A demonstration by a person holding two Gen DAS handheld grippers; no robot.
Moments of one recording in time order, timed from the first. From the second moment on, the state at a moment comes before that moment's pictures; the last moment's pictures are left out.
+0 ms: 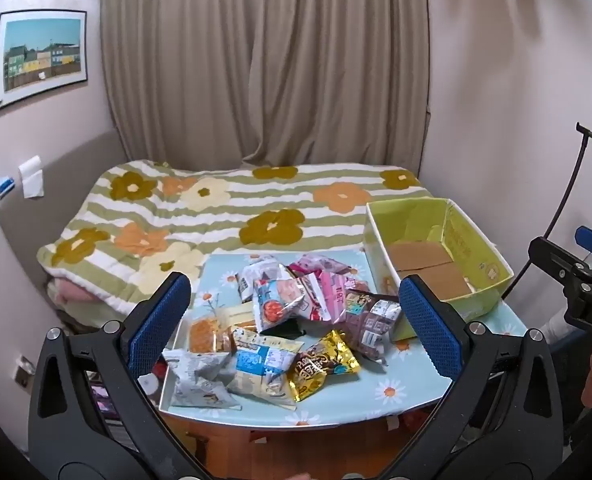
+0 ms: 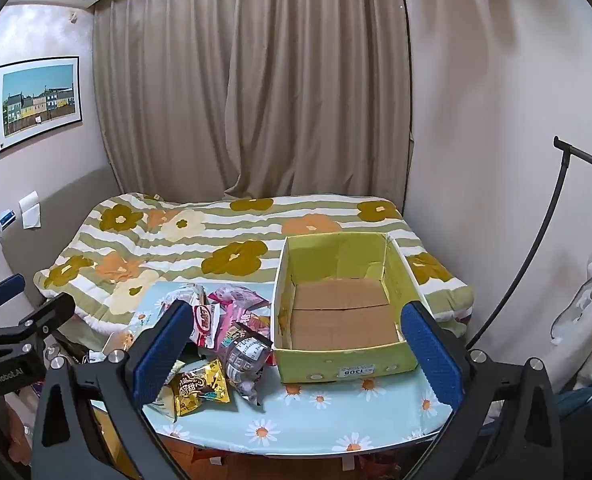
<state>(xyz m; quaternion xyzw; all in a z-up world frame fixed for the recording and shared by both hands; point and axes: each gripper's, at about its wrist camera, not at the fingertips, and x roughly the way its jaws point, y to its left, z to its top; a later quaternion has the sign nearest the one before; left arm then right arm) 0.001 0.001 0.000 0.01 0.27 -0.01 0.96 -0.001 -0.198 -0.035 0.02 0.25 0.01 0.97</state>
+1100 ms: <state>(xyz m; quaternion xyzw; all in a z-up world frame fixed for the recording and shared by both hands) 0.003 0.010 0.006 0.00 0.25 0.00 0.97 0.002 -0.198 -0.035 0.01 0.25 0.00 0.97</state>
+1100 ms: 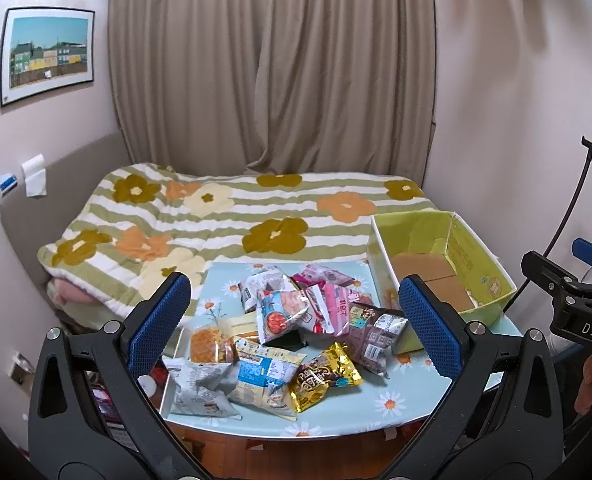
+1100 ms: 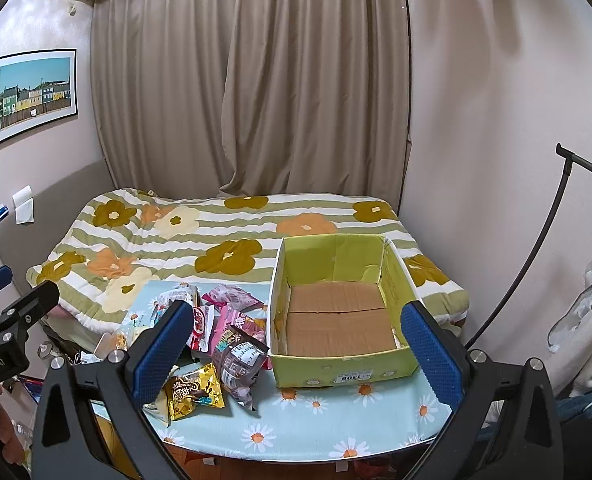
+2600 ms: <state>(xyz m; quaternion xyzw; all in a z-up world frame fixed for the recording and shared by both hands) 0.004 0.017 0.012 0.00 0.25 0.00 0.97 0.010 -0.201 -0.045 0.01 0.26 0.00 0.97</state>
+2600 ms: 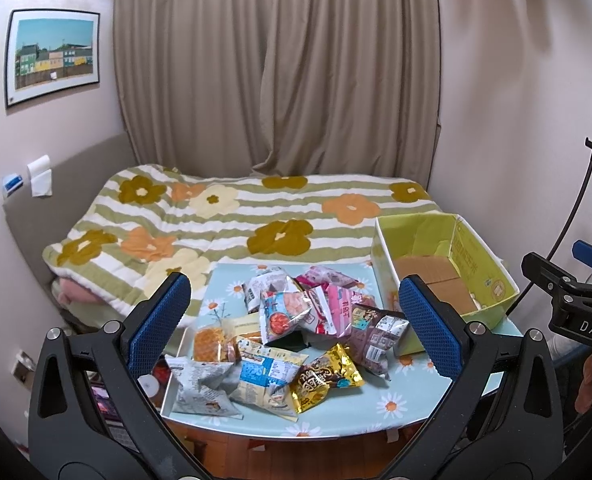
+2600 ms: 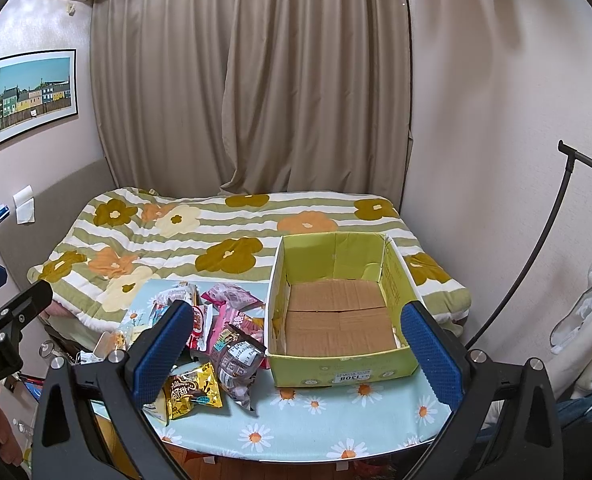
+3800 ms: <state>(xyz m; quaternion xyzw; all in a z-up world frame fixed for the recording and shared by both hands) 0.023 0.063 -0.085 -0.02 0.37 0.03 0.93 0.057 -0.172 -0.147 0.04 0.39 0.13 0.91</state>
